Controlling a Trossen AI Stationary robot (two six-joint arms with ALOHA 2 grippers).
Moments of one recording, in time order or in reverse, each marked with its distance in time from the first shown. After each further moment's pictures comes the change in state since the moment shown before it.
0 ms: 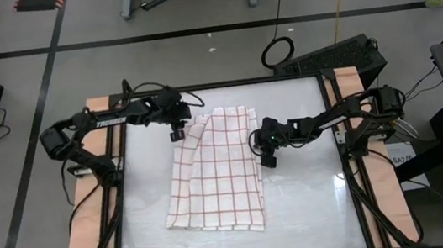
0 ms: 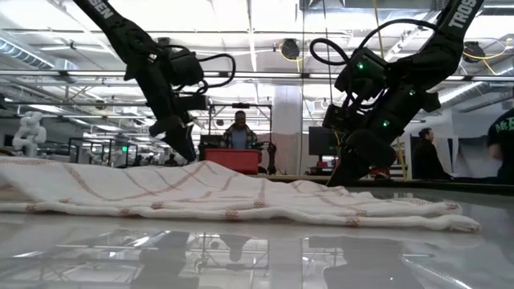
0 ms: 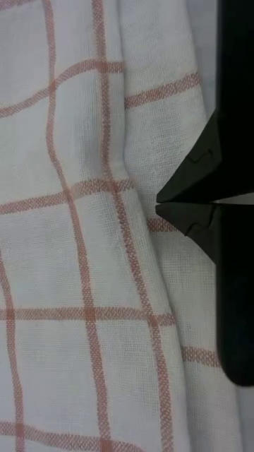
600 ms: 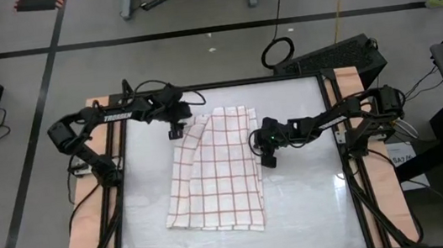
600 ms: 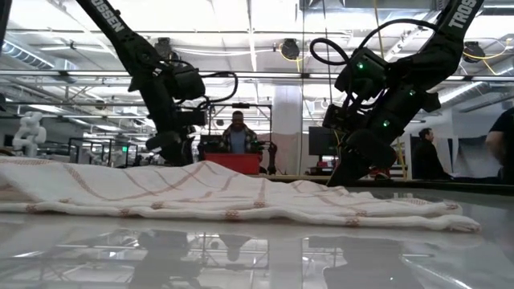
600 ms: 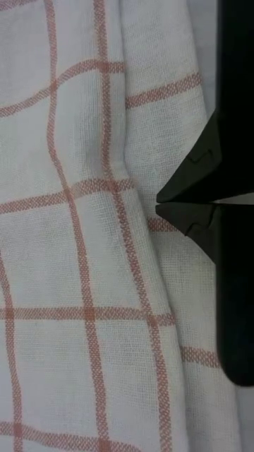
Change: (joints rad) left arm 0.053 0.092 0.010 0.018 0.008 0.129; right arm 0.000 0.000 0.000 0.003 0.003 -0.008
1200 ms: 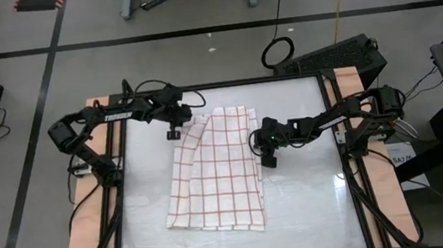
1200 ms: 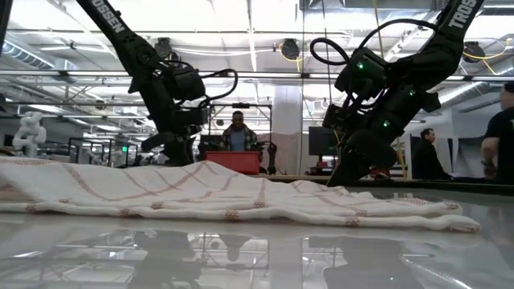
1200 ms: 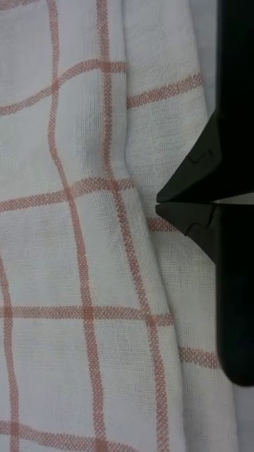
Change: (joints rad) left arm 0.005 0.005 0.000 0.006 0.060 0.158; right arm 0.000 0.000 0.000 0.001 0.000 -0.014
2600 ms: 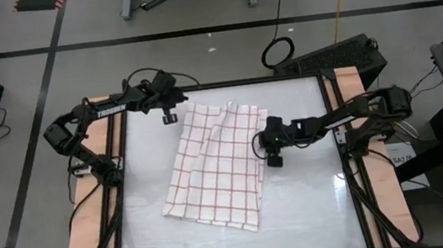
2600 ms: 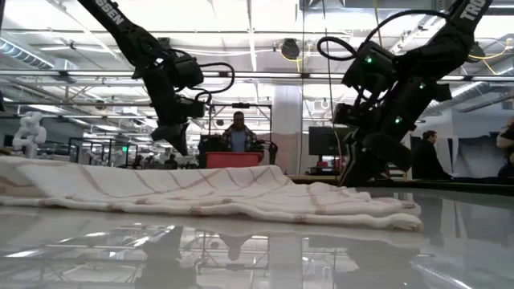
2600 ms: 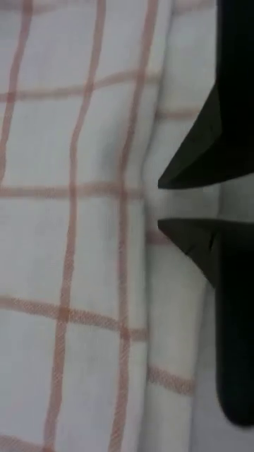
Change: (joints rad) left arm 0.084 -0.039 0.109 -0.086 -0.256 -0.106; right arm 0.016 -0.116 -0.006 -0.105 0.086 -0.063
